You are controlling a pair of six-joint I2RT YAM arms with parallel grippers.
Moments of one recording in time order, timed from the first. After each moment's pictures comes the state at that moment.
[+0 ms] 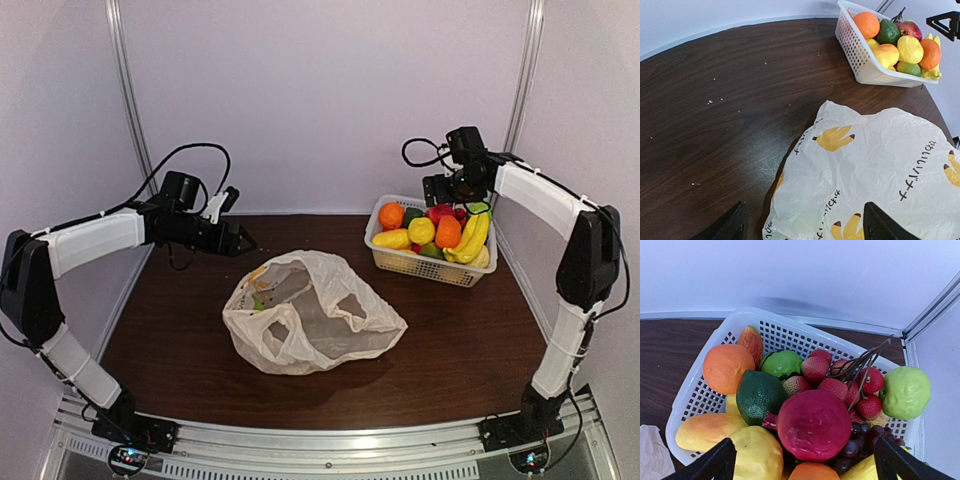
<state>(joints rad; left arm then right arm) -0.37 1.57 1.20 -0.39 0.43 -0.10 0.28 1.86 1.76 -0.65 0.23 0.11</state>
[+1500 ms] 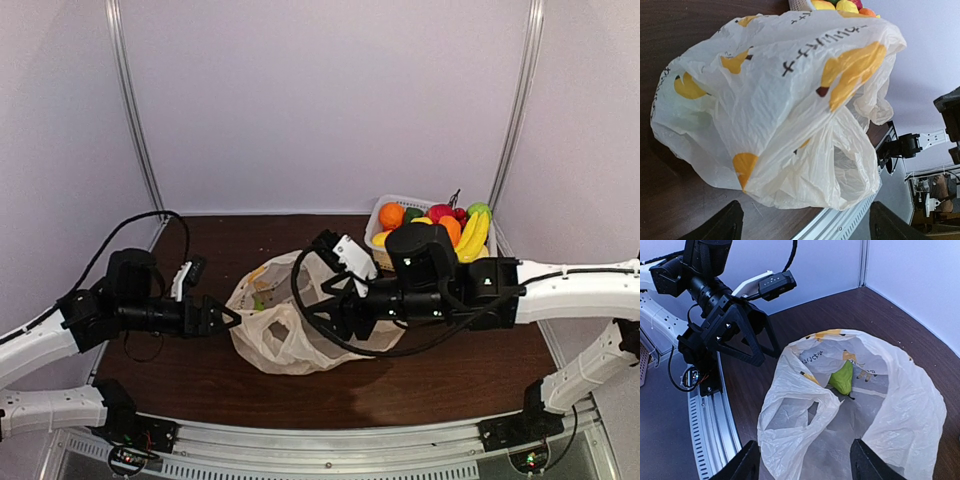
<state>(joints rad) -0.64 0.78 0.59 -0.38 0.43 -0.64 1.19 1.35 1.12 -0.17 0.05 0.13</state>
